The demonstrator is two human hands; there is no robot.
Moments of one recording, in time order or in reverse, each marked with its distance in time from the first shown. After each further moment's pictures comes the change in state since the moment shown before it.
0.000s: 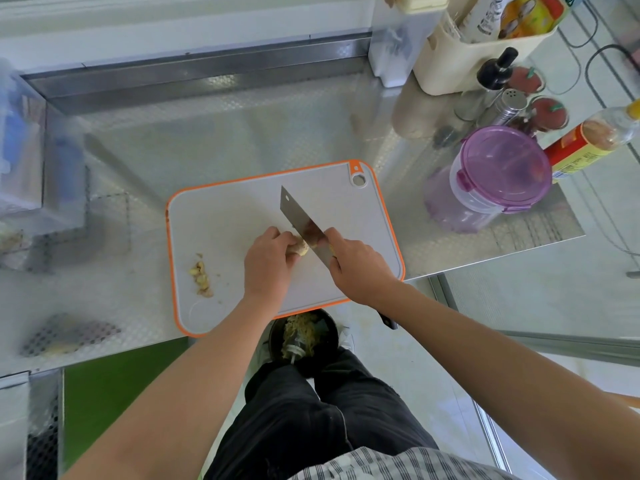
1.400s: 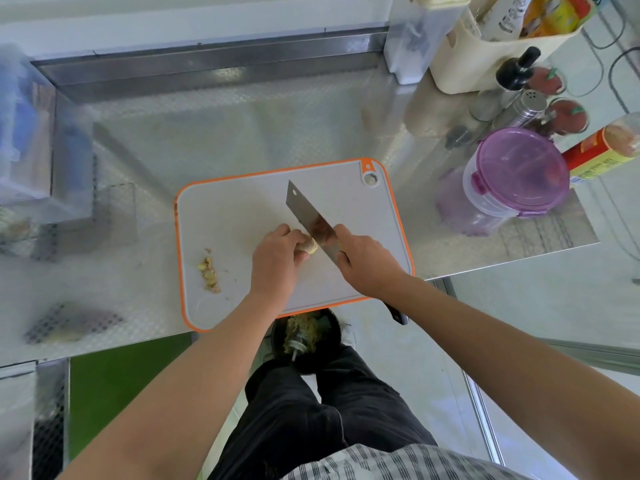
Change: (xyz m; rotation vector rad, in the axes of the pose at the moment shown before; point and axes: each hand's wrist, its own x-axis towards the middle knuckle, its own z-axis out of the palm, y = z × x) left_hand 0.002 -0.003 -0.002 -0.013 -0.025 0.025; right_hand 0.014 0.005 0.001 0.037 -0.042 -0.037
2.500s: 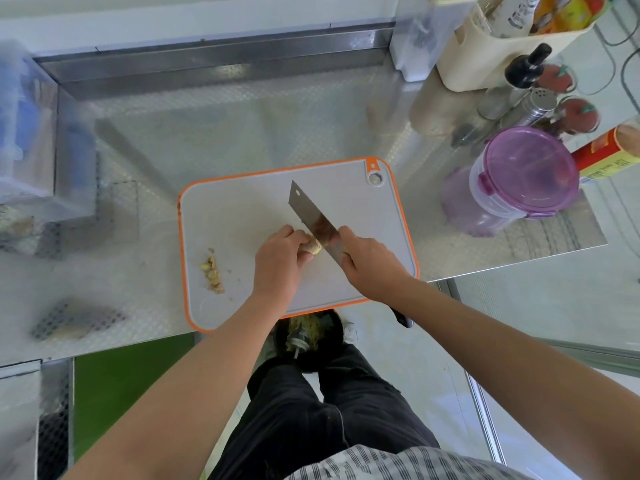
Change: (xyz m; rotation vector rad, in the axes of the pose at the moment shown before) left_hand 0.000 -0.001 -0.002 0.001 0.006 0.014; right_hand -0.001 0.000 0.001 -0.009 -0.004 -0.008
